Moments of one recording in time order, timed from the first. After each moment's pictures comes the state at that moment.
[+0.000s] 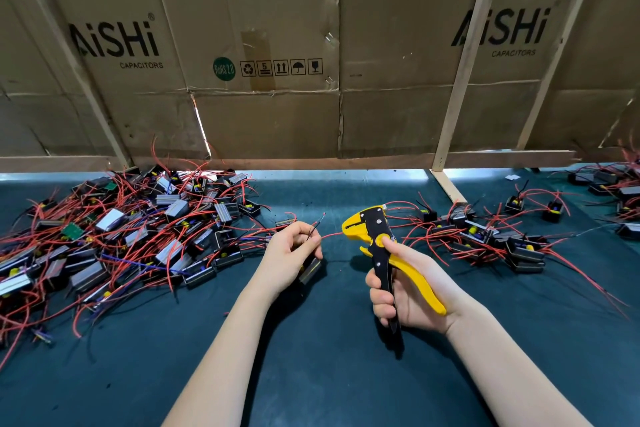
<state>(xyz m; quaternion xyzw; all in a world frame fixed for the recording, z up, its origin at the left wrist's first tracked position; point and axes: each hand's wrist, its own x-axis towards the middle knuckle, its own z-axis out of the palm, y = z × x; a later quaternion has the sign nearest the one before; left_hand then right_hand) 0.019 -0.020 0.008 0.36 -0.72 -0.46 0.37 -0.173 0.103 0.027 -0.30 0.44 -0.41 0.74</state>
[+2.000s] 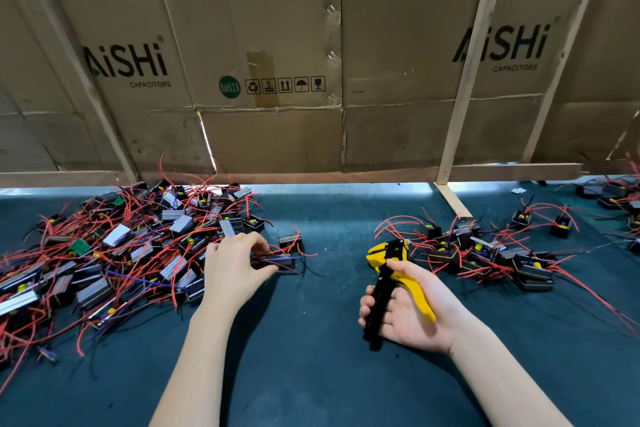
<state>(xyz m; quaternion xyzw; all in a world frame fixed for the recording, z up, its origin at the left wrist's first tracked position) 0.080 -0.047 0.017 0.54 -0.79 -0.03 0.27 -0.170 0.094 0.021 -0.14 0.42 -0.50 0.74</state>
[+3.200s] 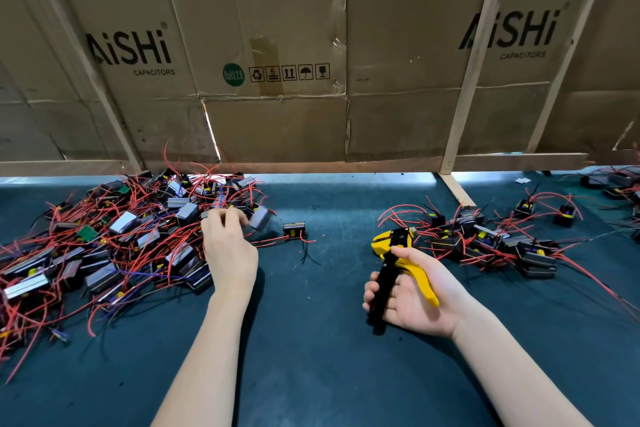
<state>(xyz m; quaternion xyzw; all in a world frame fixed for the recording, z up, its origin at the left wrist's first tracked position) 0.072 -0.049 0.009 0.57 -0.67 0.02 0.47 -0.168 0.096 0.024 -0.14 0.43 -0.51 0.73</state>
